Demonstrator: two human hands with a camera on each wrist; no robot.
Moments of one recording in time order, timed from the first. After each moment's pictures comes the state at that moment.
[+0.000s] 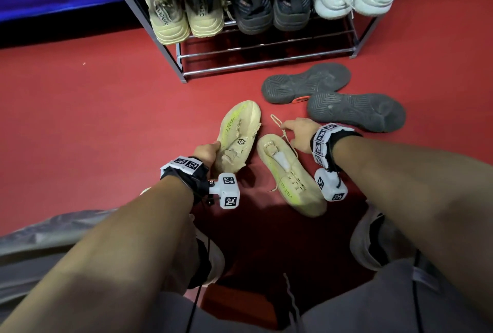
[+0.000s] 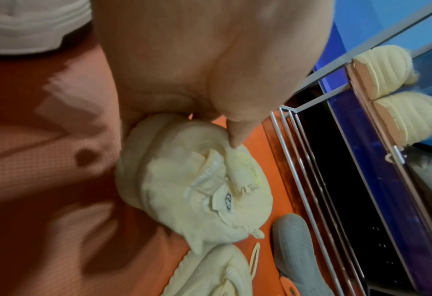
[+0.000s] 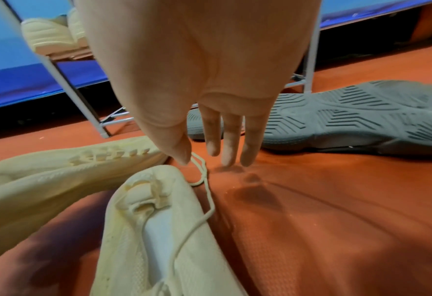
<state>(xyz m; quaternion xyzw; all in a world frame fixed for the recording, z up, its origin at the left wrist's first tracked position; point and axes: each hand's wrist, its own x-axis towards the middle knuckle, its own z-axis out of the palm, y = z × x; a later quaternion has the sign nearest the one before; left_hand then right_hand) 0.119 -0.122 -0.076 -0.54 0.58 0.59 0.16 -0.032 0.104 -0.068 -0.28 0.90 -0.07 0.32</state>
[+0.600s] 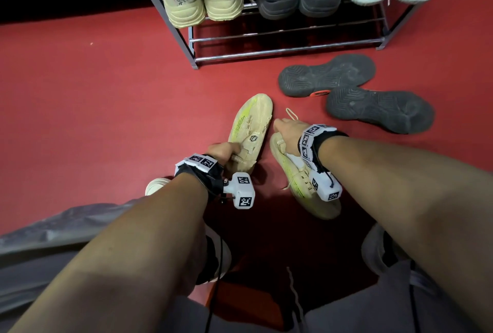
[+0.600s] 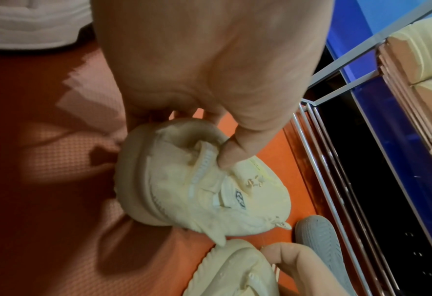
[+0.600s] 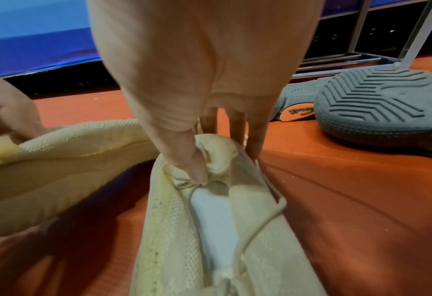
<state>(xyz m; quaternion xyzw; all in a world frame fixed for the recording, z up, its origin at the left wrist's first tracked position) 0.121 -0.111 -0.077 -0.57 0.55 0.58 0.20 -0.017 0.051 -0.083 -0.37 0.85 0.01 0.37</state>
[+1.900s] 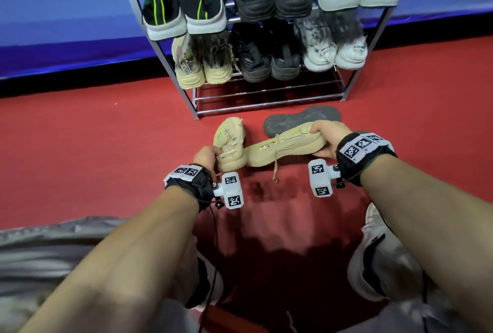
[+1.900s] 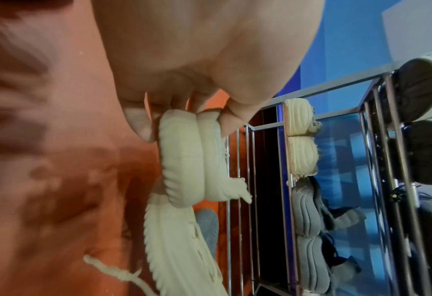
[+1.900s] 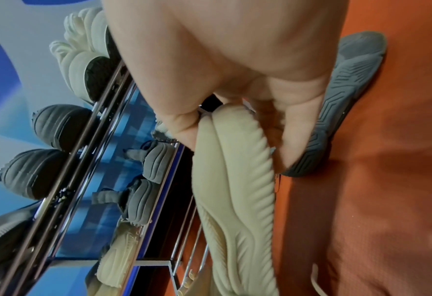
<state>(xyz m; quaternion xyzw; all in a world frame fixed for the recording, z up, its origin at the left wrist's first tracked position) 0.102 -0.108 0.007 -0.55 0.50 0.67 0.03 -0.052 0.139 0.038 0.20 0.72 -0.58 0.33</state>
